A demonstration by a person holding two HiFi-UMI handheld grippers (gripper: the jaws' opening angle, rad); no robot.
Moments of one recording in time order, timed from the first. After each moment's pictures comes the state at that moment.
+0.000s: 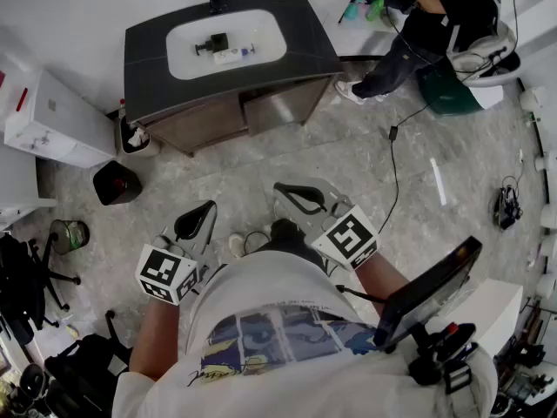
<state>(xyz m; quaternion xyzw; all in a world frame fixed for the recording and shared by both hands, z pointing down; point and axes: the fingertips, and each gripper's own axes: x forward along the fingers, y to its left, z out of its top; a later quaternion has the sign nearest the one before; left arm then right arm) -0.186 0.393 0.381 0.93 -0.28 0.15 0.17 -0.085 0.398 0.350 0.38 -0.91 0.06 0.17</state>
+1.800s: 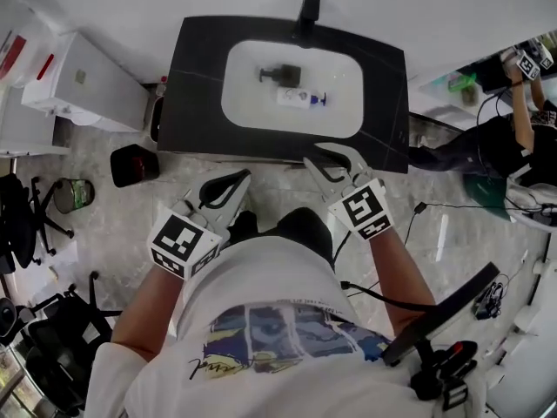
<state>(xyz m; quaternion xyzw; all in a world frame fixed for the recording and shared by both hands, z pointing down) -0.146 0.110 0.364 0.92 -0.33 0.12 0.18 -0.049 0.068 0.418 0.30 -0.91 0.01 0.30</state>
